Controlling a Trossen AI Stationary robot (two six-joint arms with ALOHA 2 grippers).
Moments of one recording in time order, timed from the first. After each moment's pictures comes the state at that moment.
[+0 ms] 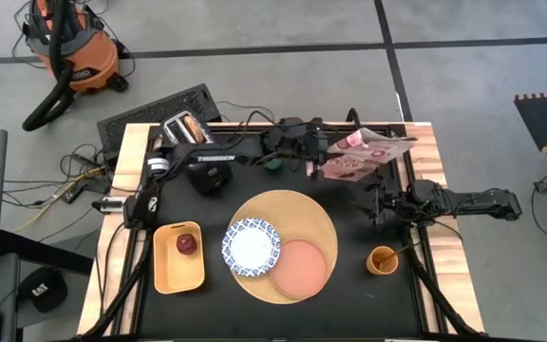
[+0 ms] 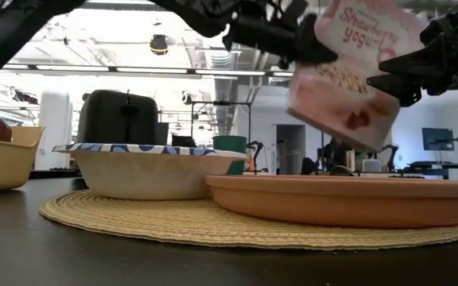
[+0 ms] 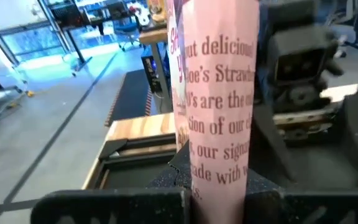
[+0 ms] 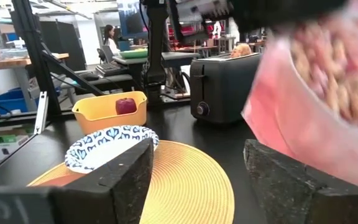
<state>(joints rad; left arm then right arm) 0.25 2.10 1.80 0.13 0.17 0.24 0.01 0.05 0.02 0.07 0.16 0.08</state>
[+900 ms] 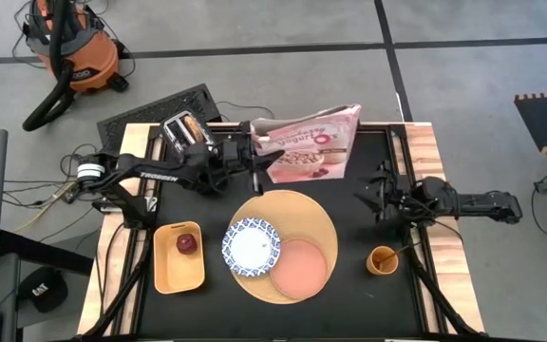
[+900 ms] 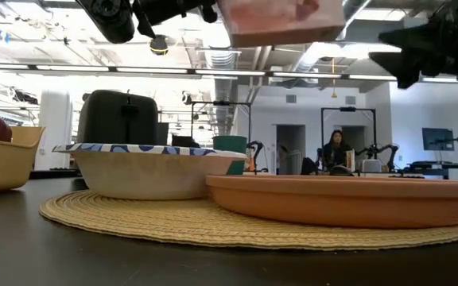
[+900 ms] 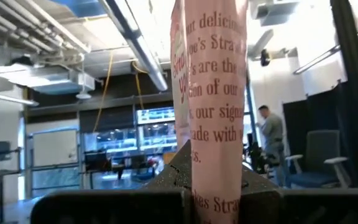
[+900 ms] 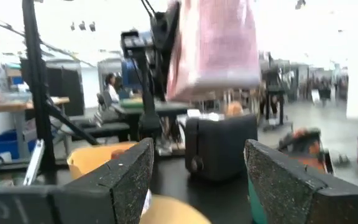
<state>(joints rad) 0.20 1.57 0.90 1.22 0.14 0.05 -0.02 0.05 0.01 0.31 0.14 0.01</state>
